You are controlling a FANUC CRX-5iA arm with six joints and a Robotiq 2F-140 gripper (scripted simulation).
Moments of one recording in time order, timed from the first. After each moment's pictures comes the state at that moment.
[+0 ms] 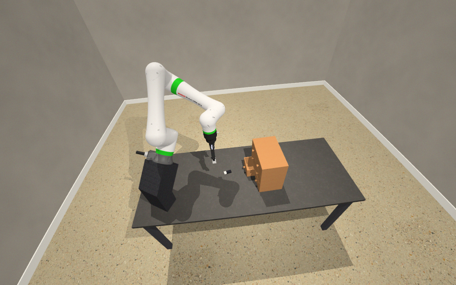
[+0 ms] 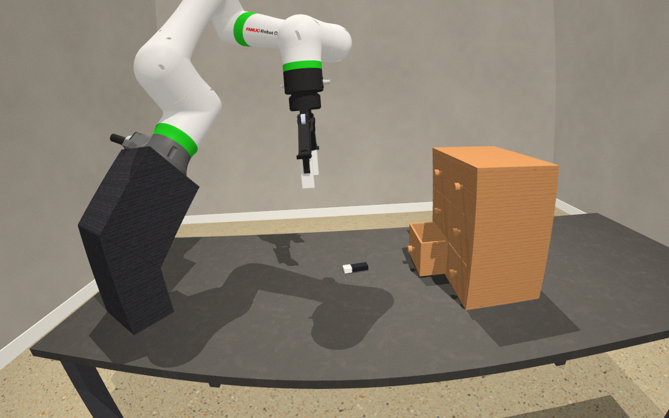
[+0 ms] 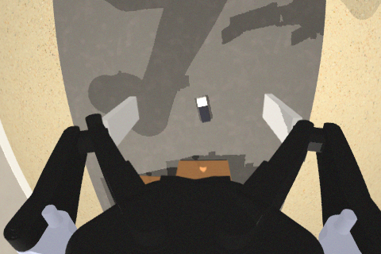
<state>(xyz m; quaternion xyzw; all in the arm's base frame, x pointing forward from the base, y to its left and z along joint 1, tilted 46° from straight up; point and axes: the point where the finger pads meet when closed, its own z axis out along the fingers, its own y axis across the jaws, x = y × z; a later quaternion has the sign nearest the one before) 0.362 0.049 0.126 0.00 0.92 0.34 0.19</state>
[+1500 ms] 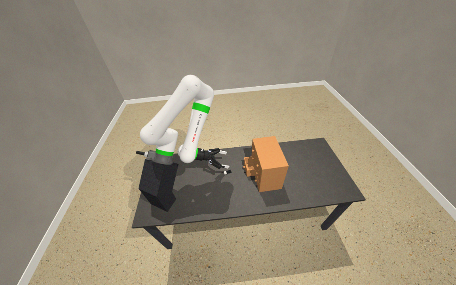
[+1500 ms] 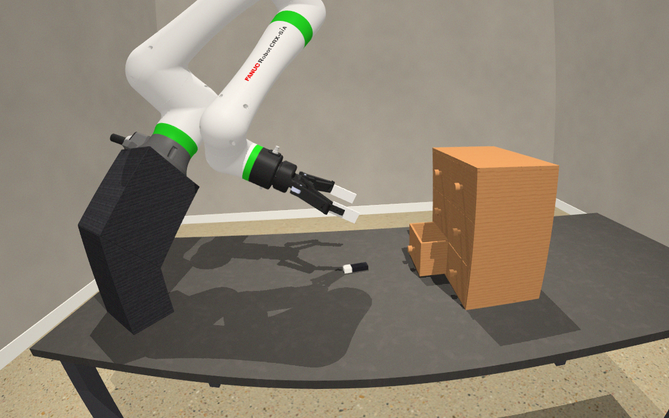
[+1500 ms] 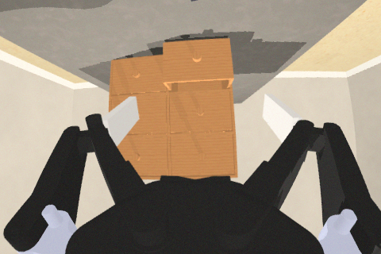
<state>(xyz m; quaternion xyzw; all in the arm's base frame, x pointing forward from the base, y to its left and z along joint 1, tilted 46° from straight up) 0.479 0.091 0.106 0.17 0.69 0.31 0.63</state>
